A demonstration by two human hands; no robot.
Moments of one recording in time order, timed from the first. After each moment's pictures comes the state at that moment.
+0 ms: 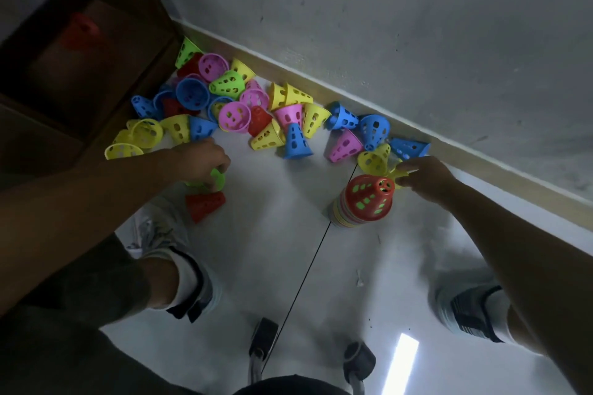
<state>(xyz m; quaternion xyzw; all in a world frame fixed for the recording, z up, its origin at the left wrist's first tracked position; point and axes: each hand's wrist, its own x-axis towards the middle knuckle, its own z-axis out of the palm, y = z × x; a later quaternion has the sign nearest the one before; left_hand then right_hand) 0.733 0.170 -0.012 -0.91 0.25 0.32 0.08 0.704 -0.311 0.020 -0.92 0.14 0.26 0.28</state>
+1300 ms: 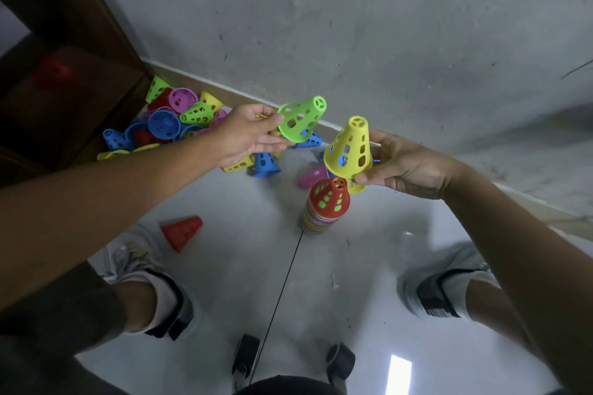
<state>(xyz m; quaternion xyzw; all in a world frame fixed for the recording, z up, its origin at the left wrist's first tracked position) 0.733 0.002 0.128 -0.65 -0.04 0.27 -0.71 0.669 -0.290 0.167 -0.62 0.00 0.38 0.69</state>
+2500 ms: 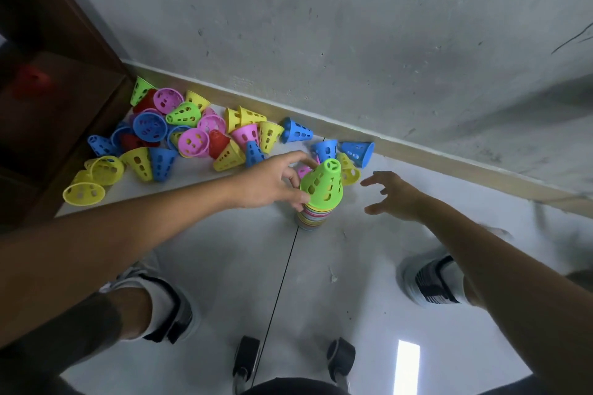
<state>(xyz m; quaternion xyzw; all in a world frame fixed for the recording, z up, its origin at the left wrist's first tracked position) 0.671 -0.037 0.110 -0.73 0.17 0.40 -0.53 0.634 -0.339 0.057 -0.90 0.09 0.30 0.32</state>
